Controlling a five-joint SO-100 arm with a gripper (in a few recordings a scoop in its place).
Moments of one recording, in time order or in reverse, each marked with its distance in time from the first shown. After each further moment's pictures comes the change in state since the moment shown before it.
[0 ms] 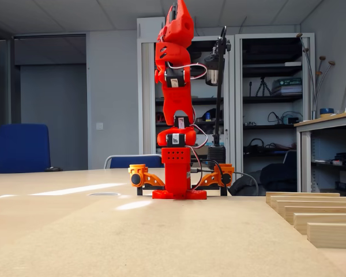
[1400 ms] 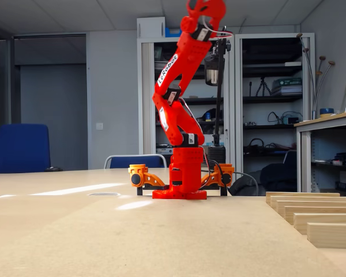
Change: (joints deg) arm -44.4 -40.5 -52.3 74.2 65.4
